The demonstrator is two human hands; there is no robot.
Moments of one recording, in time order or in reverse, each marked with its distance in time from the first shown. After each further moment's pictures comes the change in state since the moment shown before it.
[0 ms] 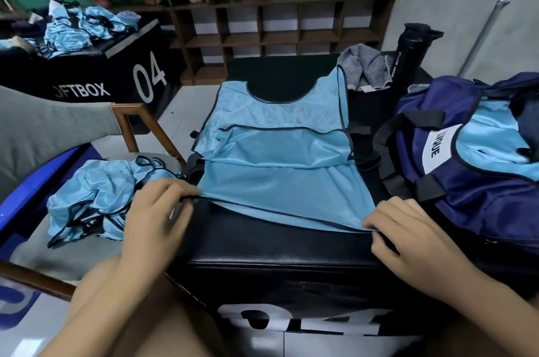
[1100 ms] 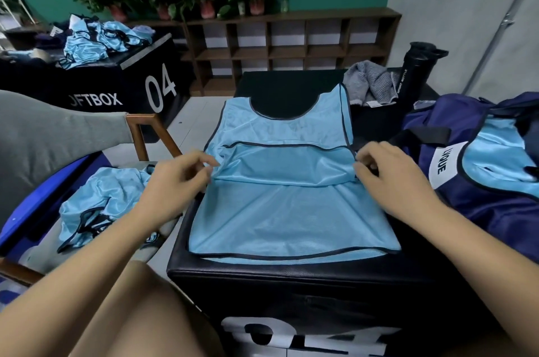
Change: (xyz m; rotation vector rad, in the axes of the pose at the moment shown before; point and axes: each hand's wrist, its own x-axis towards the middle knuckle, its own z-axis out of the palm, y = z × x) left_hand 0.081 -0.012 -0.003 -0.294 -0.258 -0.240; right_hand 0.114 0.038 0.000 0.126 0.123 0.390
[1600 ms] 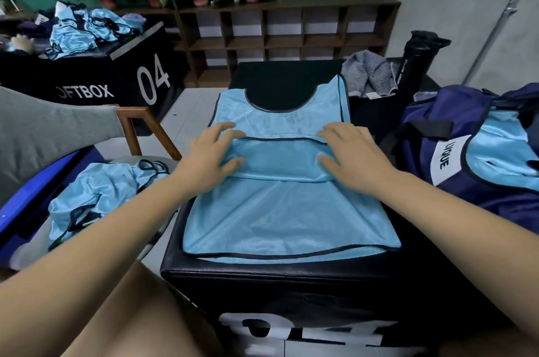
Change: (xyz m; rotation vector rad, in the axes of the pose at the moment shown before) left_hand 0.078 -0.035 0.057 0.400 -0.164 0.254; right_hand 0.057 -0.007 0.044 -0.248 -0.216 -0.208
